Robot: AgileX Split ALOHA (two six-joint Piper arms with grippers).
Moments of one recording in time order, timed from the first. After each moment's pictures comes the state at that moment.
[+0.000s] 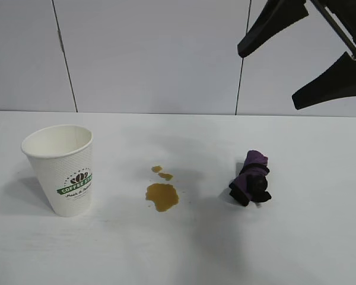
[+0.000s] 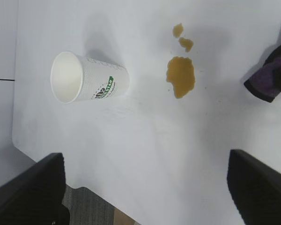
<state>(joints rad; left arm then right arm) 0.04 0.25 -0.79 -0.12 1.27 0.19 0.11 1.42 -1.03 0.80 0.90 -0.30</state>
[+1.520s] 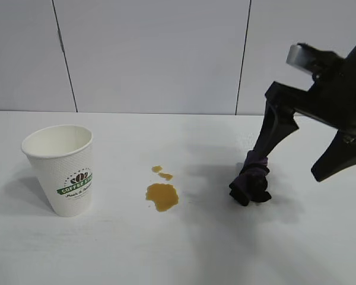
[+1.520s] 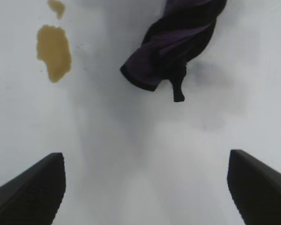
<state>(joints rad) 0.04 -0.02 -0.52 0.07 1.27 -0.01 0.11 1.76 -1.03 0.51 0.78 -0.28</state>
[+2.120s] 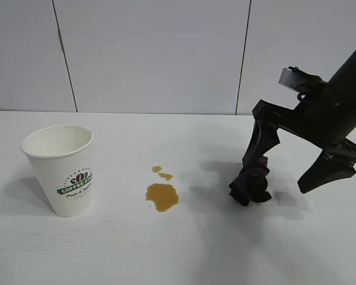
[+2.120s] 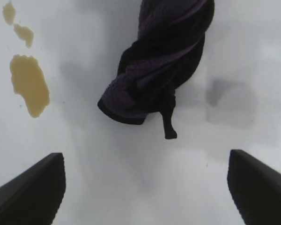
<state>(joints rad) 0.04 -0.02 -0.49 0.08 1.15 -0.01 0.11 1.82 -1.03 0.60 0.69 -0.29</state>
